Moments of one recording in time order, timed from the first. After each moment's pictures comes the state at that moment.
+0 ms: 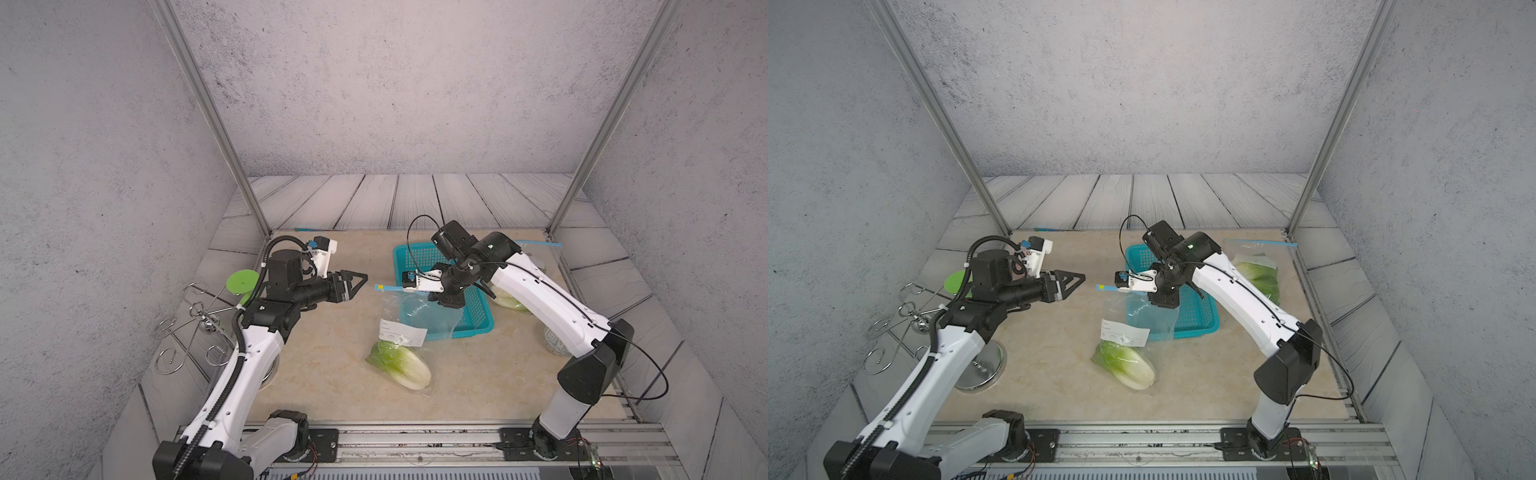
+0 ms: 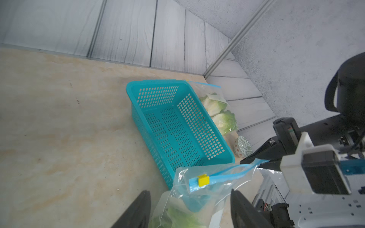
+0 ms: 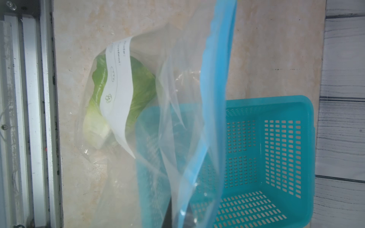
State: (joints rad) left arm -0.15 1.09 0.93 -0.25 0.77 -0.41; right arm 0.71 1.71 1.83 -1.29 -0.22 -0.91
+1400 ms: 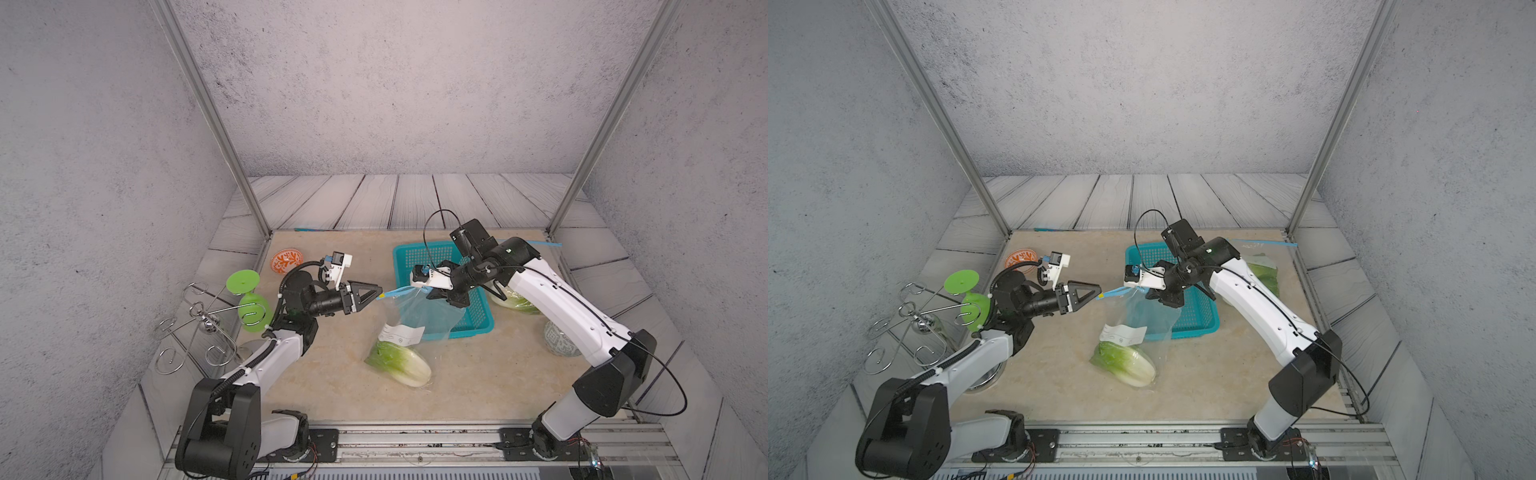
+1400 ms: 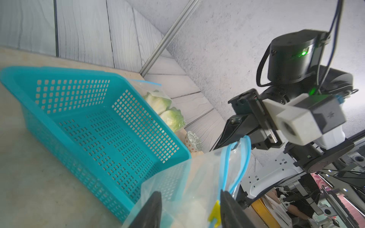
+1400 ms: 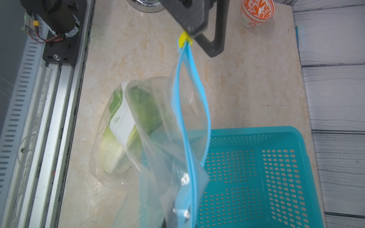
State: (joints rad) left arm -0.20 1.25 0.61 0.56 1.09 -0.70; right arm 0.62 1.61 1.70 -1.14 -0.46 -0.95
